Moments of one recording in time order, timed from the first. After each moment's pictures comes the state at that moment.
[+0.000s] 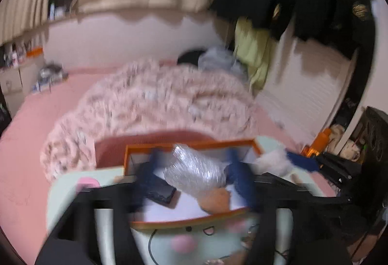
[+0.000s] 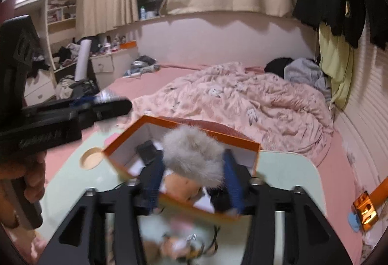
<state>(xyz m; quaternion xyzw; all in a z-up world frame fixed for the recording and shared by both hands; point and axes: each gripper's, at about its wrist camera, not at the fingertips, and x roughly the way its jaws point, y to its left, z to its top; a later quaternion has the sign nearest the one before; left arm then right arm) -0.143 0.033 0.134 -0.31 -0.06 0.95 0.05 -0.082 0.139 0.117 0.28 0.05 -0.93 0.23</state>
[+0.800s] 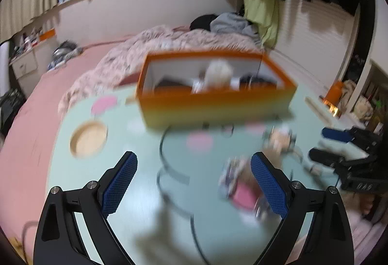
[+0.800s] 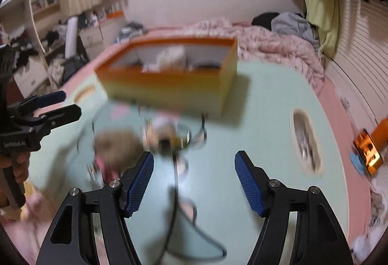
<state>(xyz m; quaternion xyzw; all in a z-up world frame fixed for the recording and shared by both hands) -0.022 0.045 0.052 -0.36 -0.02 0.93 0.01 0.011 0.193 0.033 0.38 0.06 -0.90 0.20</state>
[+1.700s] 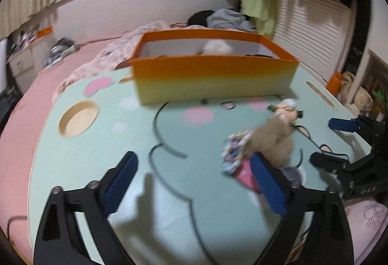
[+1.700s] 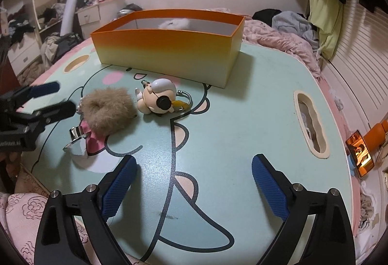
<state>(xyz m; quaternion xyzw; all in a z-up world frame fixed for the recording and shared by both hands) -0.024 0.052 0.031 -0.36 0.00 0.93 0.04 0.016 0.183 0.005 0.39 0.10 -0.90 0.19</state>
